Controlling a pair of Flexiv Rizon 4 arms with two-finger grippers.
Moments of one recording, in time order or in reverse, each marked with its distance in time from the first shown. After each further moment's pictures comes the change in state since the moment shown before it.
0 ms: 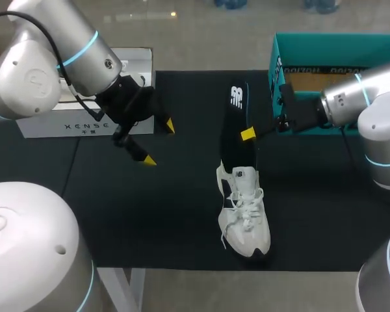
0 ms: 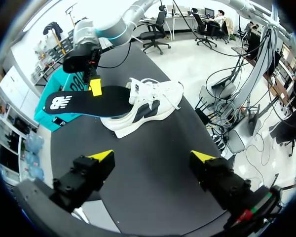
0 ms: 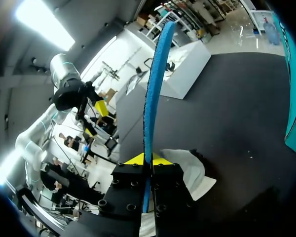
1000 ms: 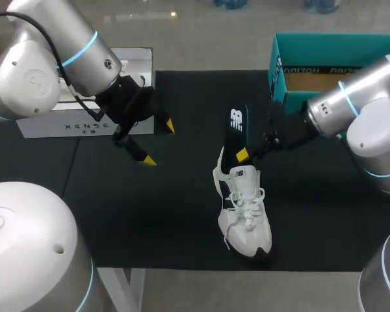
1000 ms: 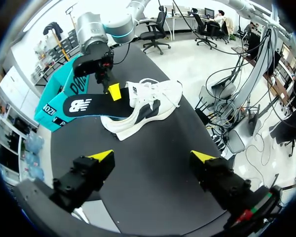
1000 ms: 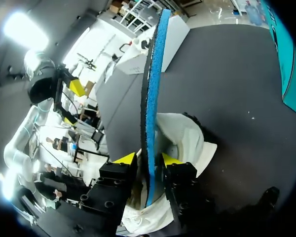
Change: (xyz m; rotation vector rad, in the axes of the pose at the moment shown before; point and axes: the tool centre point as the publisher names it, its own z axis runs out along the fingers) left arm 0.000 0.000 0.000 0.001 0.000 0.000; right arm -0.003 -0.042 0.019 0.124 -0.165 0.138
